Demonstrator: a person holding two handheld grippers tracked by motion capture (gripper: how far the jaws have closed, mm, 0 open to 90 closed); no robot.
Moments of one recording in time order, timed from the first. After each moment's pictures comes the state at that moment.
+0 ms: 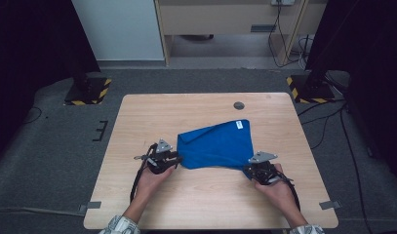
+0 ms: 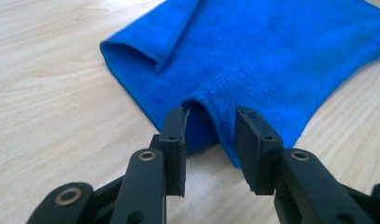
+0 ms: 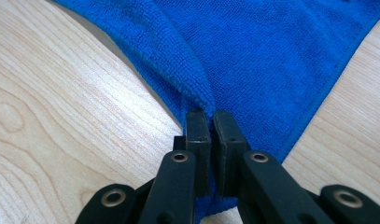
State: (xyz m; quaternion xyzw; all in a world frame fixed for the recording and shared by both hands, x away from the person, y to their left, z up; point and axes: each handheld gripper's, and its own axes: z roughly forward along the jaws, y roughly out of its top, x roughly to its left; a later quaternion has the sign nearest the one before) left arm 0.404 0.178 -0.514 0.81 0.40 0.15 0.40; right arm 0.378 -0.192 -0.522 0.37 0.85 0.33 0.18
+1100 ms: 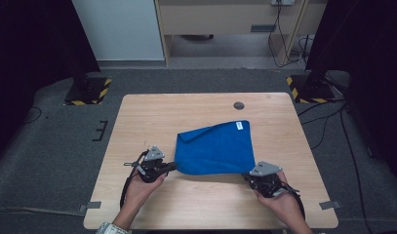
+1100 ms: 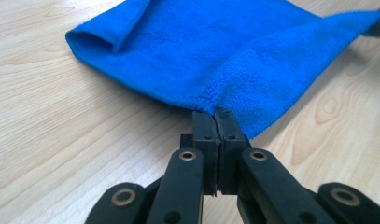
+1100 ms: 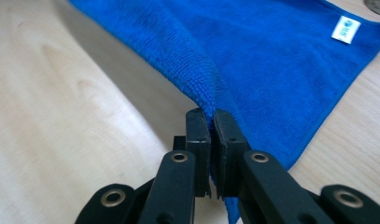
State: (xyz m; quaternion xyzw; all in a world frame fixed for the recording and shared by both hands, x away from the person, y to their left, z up) left arm 0.365 0.199 -0.486 0.82 0.37 0.10 0.42; right arm 0.329 -0.186 -0.493 0.32 0.86 0.36 0.20
